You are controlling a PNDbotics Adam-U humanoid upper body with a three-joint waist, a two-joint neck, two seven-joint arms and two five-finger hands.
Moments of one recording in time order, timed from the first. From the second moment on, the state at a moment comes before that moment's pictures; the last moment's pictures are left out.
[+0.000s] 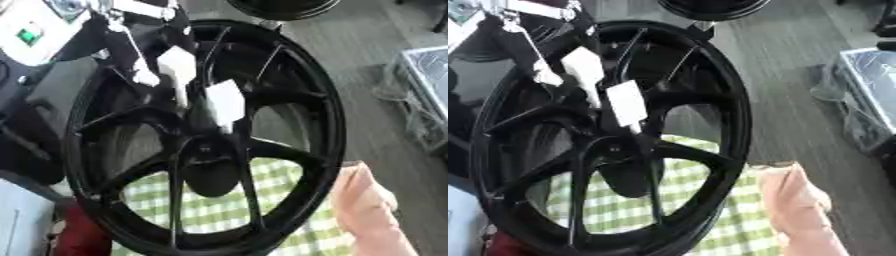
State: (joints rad) left arm -1.23 0.64 -0.54 -1.29 -0.23 -0.23 -0.88; right arm -0.47 -0.59 -0.18 -1.51 -0.29 -0.05 0.06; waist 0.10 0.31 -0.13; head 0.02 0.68
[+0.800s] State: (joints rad) left arm -1.07 0.90 -0.21 -1.55 -0.09 -0.17 -0.90; right arm -0.42 -0.61 -0.20 -1.51 -0.29 -0.06 0.05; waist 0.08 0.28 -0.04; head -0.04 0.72
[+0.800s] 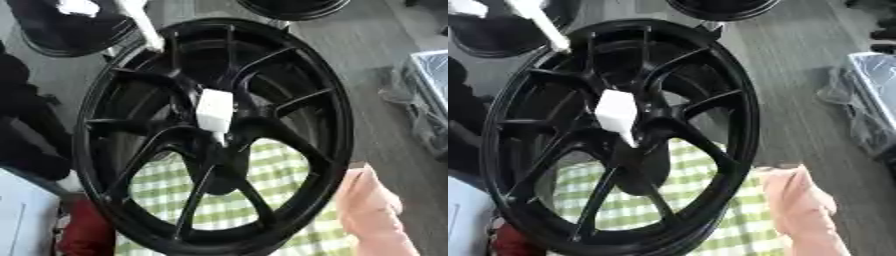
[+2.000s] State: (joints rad) left arm -0.24 1.10 0.21 -1.74 -0.02 -0.07 -0.54; right arm -0.36 -0.62 -0.25 -1.50 -0.30 -0.08 0.01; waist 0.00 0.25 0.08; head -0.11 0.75
